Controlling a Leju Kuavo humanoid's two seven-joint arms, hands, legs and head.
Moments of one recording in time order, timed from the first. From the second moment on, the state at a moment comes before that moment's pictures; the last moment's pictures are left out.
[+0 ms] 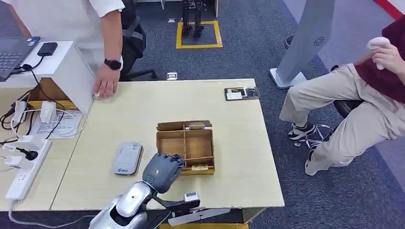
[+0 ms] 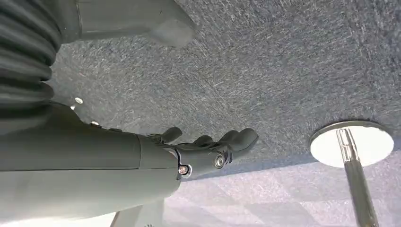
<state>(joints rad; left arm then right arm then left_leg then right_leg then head) -0.22 0.07 -0.75 -1.28 -1.32 0.23 0.06 -0.13 0.30 -1.56 -0.54 1.24 -0.69 -0.42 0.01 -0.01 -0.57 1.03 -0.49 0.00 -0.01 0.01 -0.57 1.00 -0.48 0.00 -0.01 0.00</state>
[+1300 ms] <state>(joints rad) 0.02 -0.28 -0.09 -1.66 -1.34 0.69 -0.24 -0.14 0.30 -1.56 -0.54 1.35 -0.69 -0.41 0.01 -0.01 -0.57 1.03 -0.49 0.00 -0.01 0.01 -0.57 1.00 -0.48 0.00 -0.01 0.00</state>
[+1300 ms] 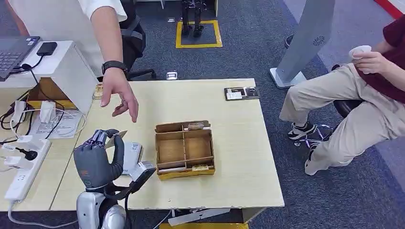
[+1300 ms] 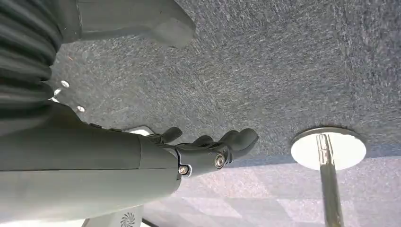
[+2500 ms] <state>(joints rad) -0.11 -0.29 0.05 -1.52 -1.31 0.70 -0.18 -0.14 0.30 -1.56 -0.56 1.35 -0.69 -0.39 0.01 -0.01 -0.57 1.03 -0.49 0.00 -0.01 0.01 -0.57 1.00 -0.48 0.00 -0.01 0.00</state>
